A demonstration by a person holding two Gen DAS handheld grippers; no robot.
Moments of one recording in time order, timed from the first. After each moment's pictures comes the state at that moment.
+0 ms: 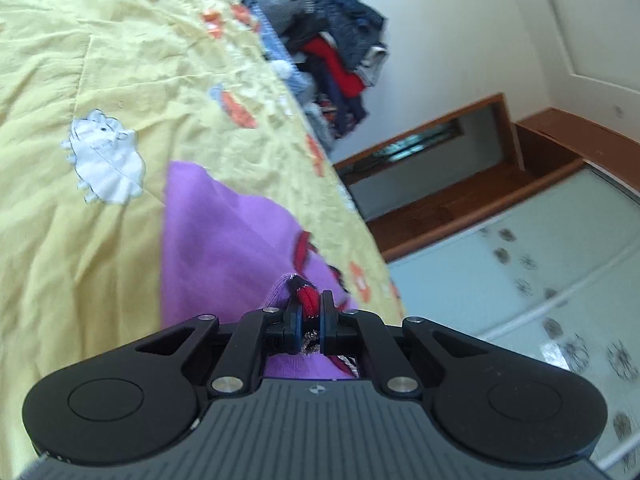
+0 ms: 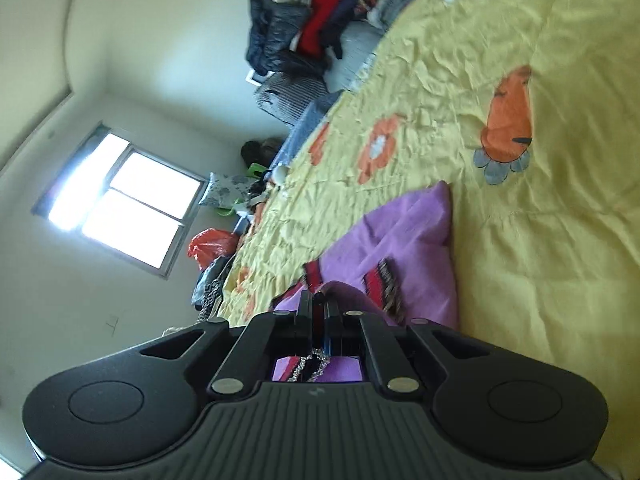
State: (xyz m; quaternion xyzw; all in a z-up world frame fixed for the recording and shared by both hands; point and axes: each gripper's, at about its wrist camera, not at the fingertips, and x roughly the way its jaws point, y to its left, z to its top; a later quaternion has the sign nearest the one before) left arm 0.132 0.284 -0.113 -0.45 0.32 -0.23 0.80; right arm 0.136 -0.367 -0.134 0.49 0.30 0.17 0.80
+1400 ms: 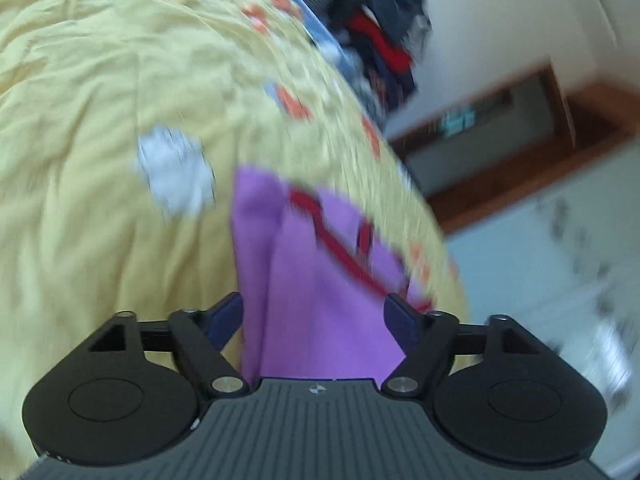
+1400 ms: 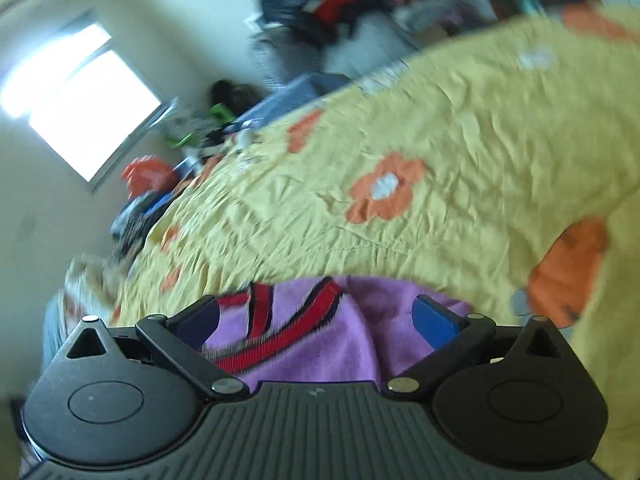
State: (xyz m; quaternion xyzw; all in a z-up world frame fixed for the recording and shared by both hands) left arm 0.111 0.294 -0.091 -0.35 0.40 -0.19 0.83; right arm 0.177 -0.346 -0.063 0.26 0.34 0.16 0.89
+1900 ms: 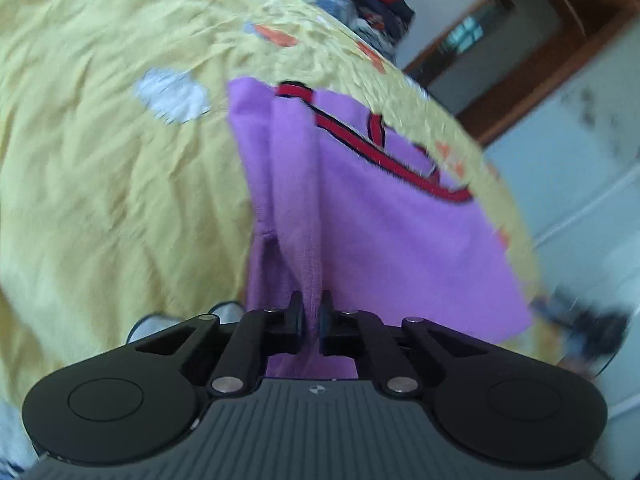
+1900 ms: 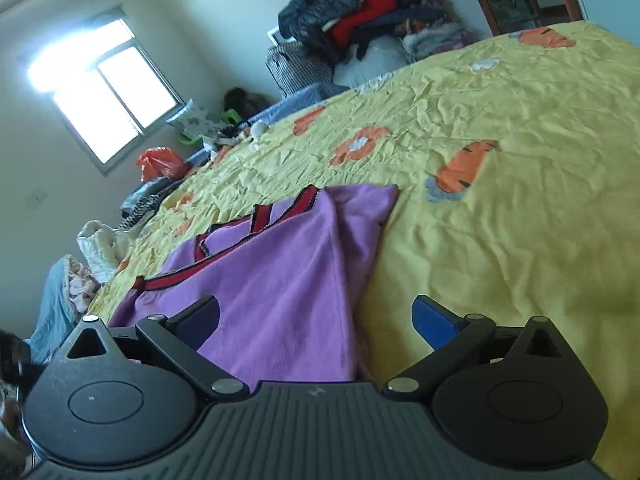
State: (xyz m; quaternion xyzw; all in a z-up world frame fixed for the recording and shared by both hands) left arm 0.049 0.275 -0.105 -0.27 0.45 -0.19 0.83; right arm 0.025 -0.374 -0.095 0.26 0.30 0.18 0.90
